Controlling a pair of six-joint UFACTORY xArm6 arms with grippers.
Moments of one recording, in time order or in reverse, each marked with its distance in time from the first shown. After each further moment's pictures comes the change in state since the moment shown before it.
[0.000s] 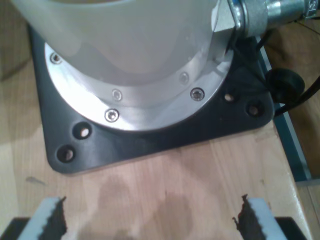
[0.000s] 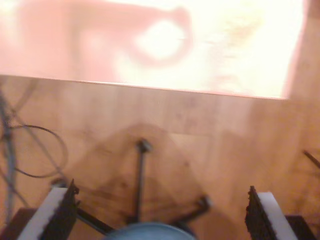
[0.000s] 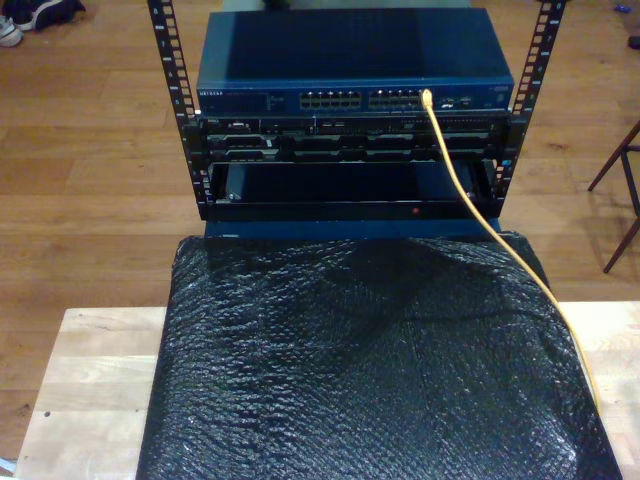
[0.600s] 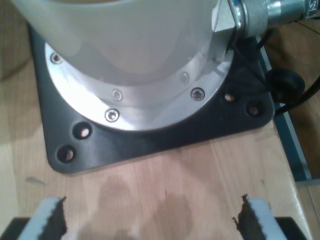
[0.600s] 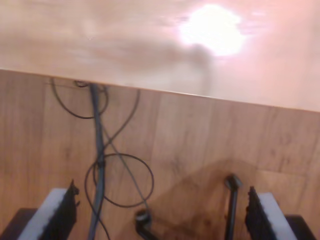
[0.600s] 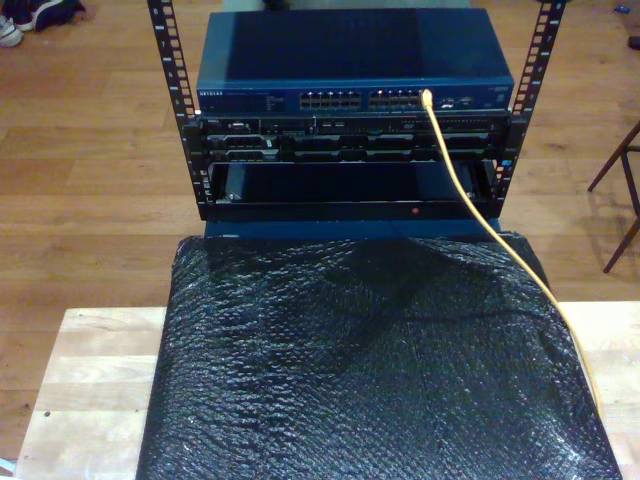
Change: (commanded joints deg) left arm 0.0 0.0 0.0 0.0 0.0 0.0; right arm -29.1 -13.7 16.9 -3.3 5.5 -29.2
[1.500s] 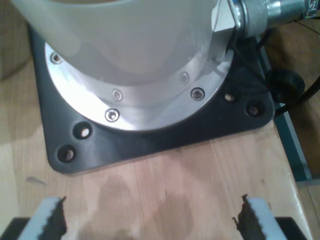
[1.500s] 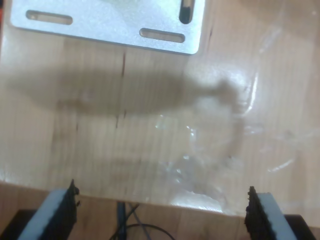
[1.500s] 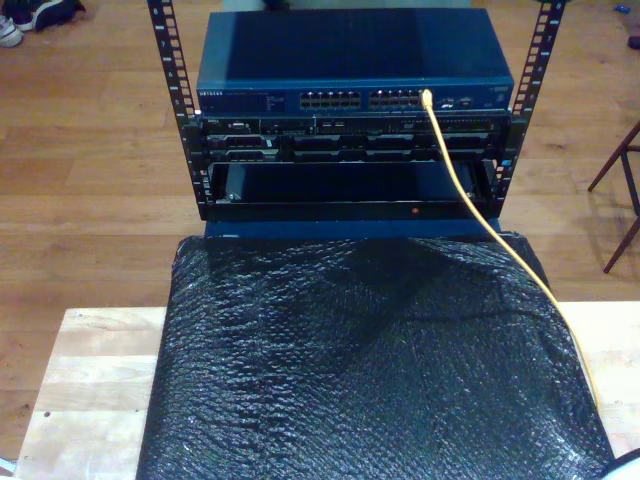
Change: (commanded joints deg) left arm 0.0 0.0 0.0 0.0 0.0 0.0; right arm -10.3 -0.9 15.5 -0.8 -7.3 -8.3
